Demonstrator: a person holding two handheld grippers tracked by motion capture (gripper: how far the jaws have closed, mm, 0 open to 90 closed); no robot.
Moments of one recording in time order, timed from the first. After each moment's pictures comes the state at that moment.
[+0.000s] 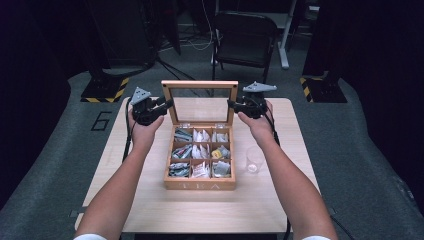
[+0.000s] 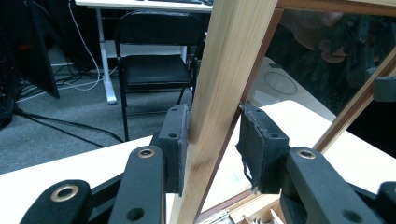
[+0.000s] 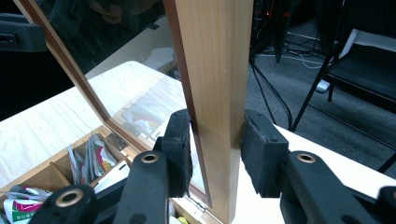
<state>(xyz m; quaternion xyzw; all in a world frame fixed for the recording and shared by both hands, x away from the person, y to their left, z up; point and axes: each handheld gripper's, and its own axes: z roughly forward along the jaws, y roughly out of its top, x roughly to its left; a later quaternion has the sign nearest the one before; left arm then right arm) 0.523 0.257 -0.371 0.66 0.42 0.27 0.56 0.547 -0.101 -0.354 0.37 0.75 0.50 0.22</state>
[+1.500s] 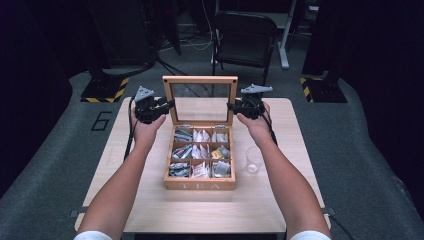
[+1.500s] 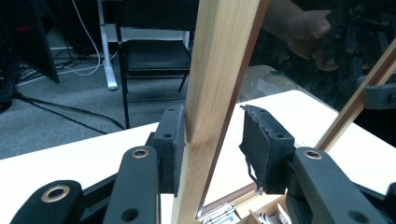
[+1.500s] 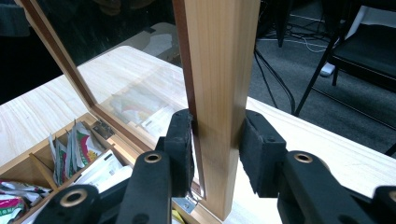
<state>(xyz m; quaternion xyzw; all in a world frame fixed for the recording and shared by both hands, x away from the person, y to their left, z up) 0.536 0.255 -0.377 0.68 0.43 0.25 0.54 0.565 -0.100 -0.375 0.38 0.76 0.48 0.20</state>
